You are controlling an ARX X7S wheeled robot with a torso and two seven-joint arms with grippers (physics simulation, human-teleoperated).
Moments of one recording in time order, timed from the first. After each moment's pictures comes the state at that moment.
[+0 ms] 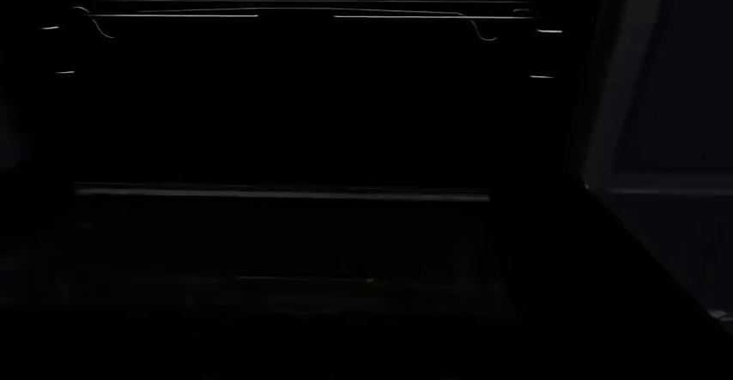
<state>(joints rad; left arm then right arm) -0.06 -0.21 0.32 -0.48 -0.11 0.25 -0.28 0.02 0.17 -0.33 0.51 0.28 -0.29 0.20</state>
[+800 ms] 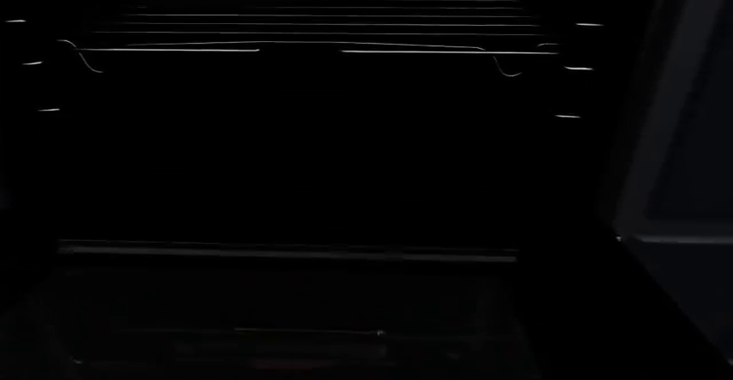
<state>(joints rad) -0.05 -0.22 0.34 -0.44 -0.12 0.23 -0.29 0.02 0.18 -0.35 0.50 0.28 -0.29 0.22</state>
